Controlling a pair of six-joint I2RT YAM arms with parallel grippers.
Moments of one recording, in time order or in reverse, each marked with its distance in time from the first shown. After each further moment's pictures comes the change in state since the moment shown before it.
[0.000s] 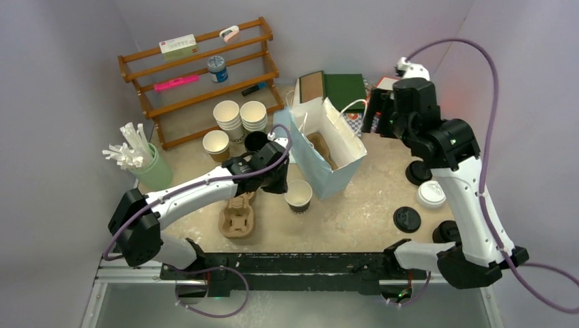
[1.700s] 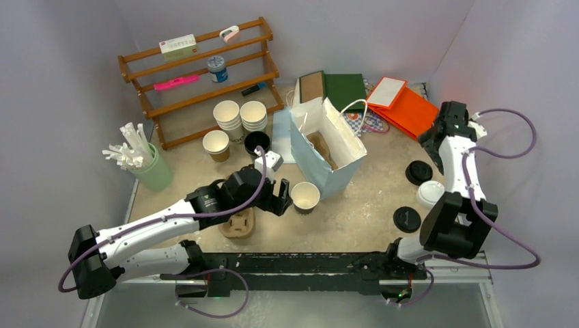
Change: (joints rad) left arm -0.134 -0.407 -0.295 0.218 -0.064 0.172; right arm -0.856 0.184 -0.594 0.311 -0.023 0.354
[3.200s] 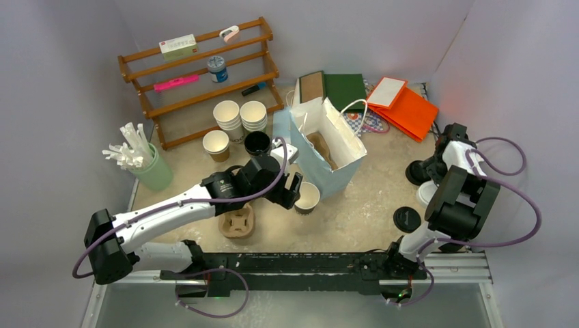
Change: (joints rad) left arm 0.000 0.179 0.206 -0.114 0.013 0.084; right arm -0.158 0.156 -0.167 0.042 0.041 -0.037
